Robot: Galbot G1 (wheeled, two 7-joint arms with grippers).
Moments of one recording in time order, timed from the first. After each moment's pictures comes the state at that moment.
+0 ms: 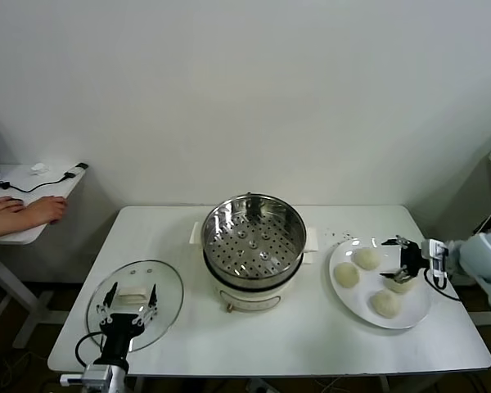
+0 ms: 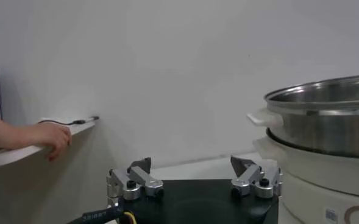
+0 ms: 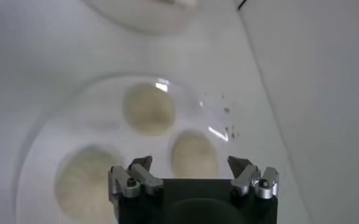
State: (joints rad) left arm 1.65 -1.52 -0.68 -1.99 0.05 -0.07 0.05; right arm -0.43 0.58 -0.13 1.21 -0.18 -0.02 -1.05
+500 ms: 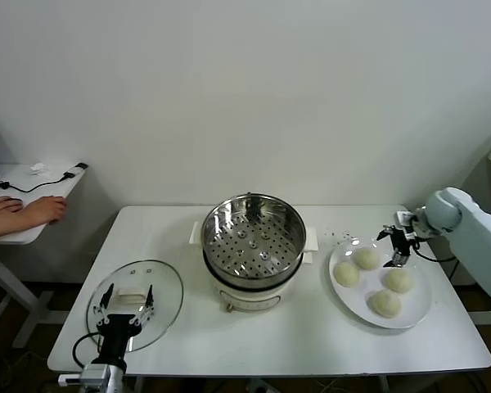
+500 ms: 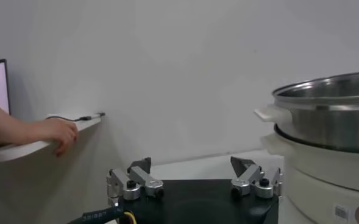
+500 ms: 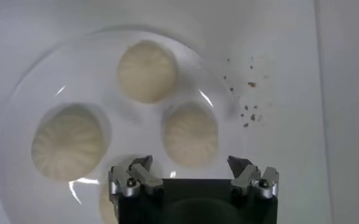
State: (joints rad) left arm 1.64 -1.53 -0.70 -1.98 0.06 -0.07 0.04; right arm -0.03 0.81 -0.57 0.84 -0.25 0.00 -1.17
